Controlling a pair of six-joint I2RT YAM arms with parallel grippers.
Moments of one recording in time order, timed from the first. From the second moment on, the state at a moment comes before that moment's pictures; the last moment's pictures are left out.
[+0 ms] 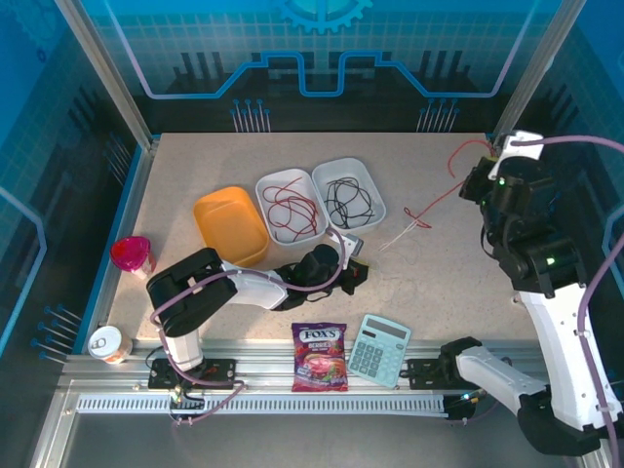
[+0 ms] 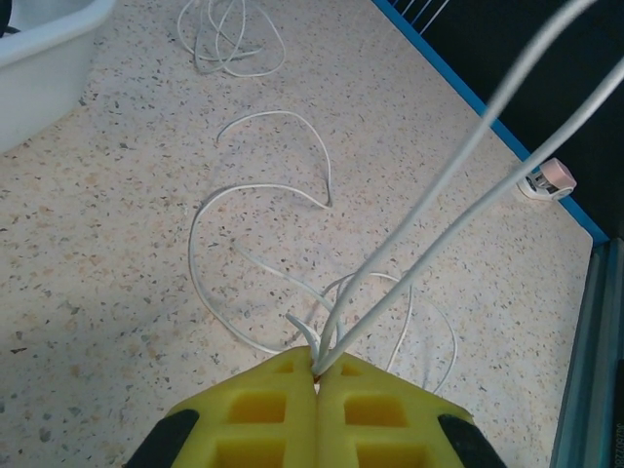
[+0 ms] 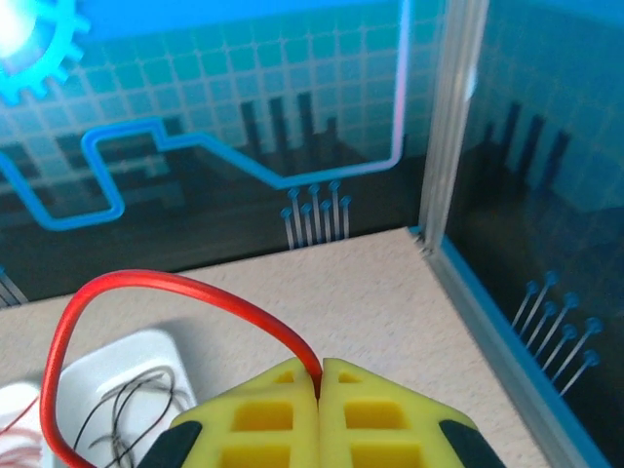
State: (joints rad) left arm -0.95 1.81 0.79 0.60 0.08 -0.54; right arm 0.26 0.95 1.48 -0.81 0.50 0.22
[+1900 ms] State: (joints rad) left arm -1.00 1.32 0.70 0.29 -0.22 -0.43; right arm 0.46 1.11 1.60 -0.75 0.24 0.18
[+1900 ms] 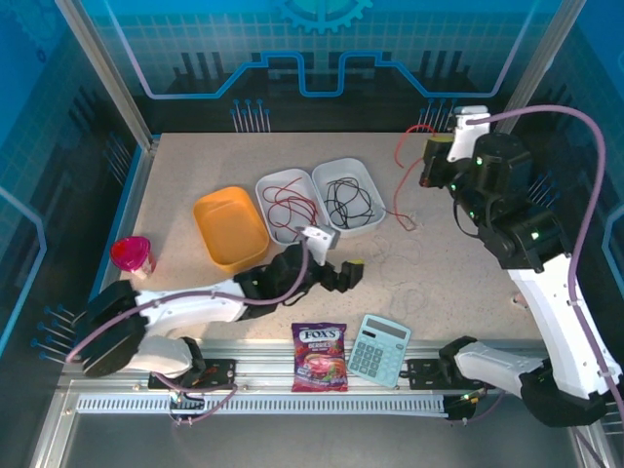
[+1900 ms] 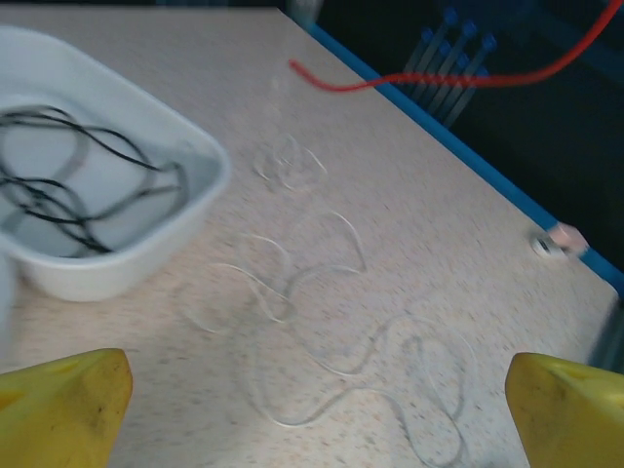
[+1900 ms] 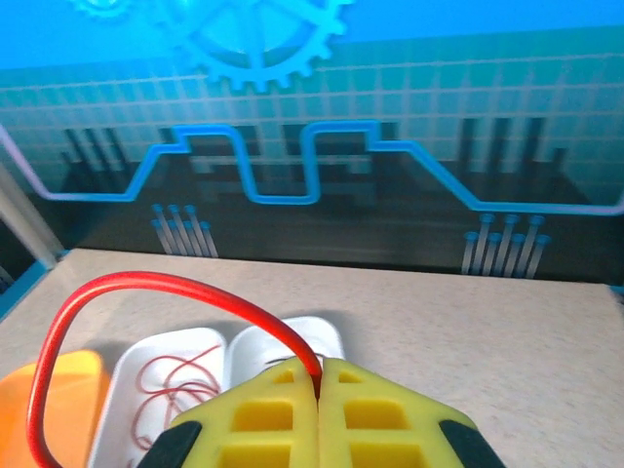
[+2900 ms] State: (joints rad) left arm -0.89 0.46 0.42 -0.27 -0.80 -0.62; right arm 0.69 1.86 2.08 -0.58 0.26 0.20
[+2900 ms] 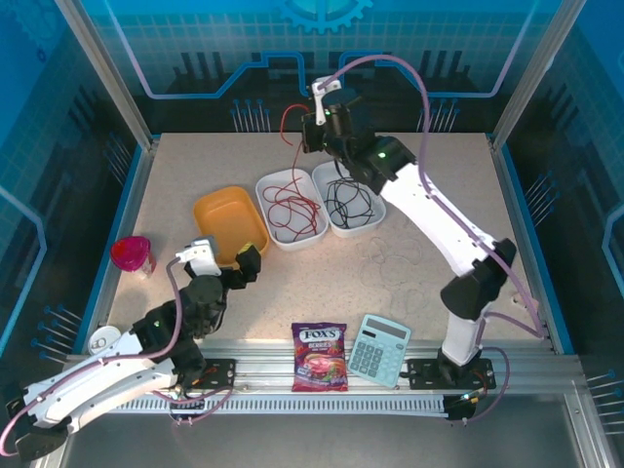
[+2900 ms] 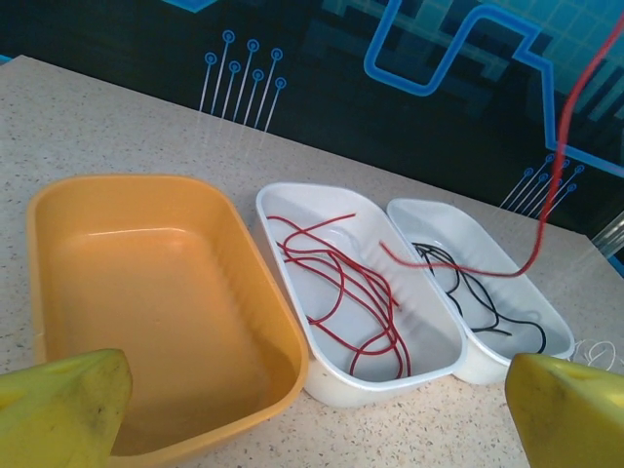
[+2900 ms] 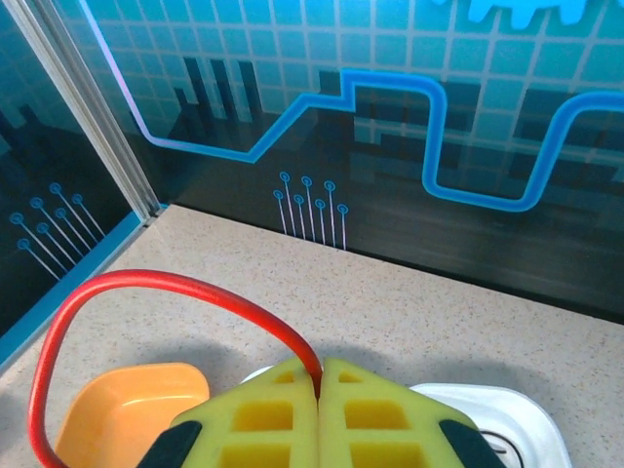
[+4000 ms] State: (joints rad) left arm -0.87 0.64 0.45 -0.30 -0.72 -0.61; right arm 0.70 2.48 2.42 -1.05 0.29 0.33
